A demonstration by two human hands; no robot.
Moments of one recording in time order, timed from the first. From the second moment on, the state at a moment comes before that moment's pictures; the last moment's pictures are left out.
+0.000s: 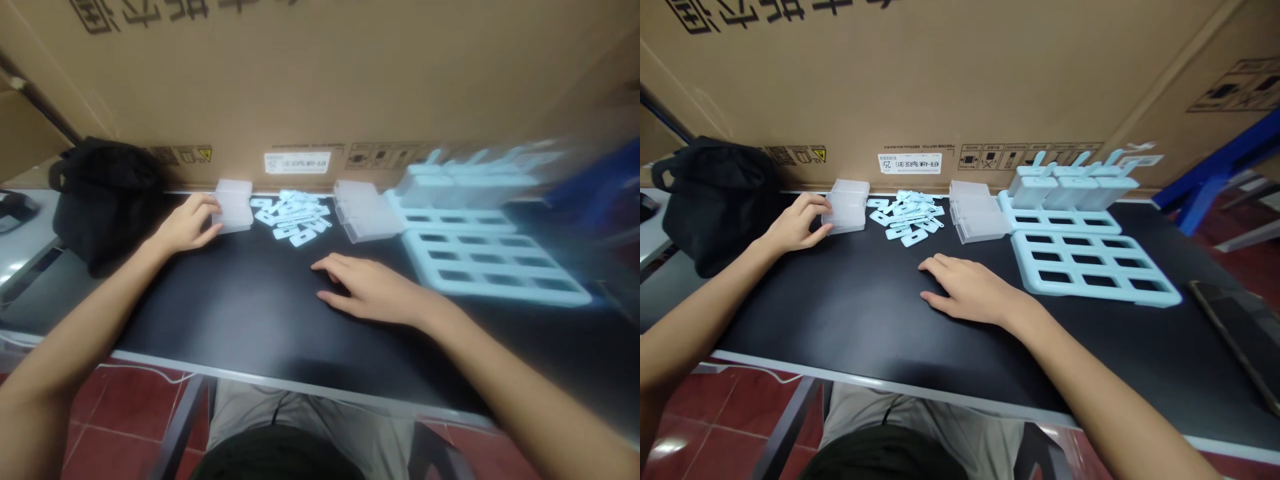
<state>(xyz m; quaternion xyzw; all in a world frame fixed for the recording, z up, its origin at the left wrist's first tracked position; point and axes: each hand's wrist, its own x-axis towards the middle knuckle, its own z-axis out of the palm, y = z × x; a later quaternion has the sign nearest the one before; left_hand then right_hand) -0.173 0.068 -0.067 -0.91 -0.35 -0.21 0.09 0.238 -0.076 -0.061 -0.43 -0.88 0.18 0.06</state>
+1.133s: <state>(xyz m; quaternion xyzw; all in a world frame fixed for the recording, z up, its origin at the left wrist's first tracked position) -0.186 0.073 -0.069 -0.91 -0.34 -0.14 0.17 0.240 -0.074 -0.063 -0.42 -0.89 0.18 0.06</state>
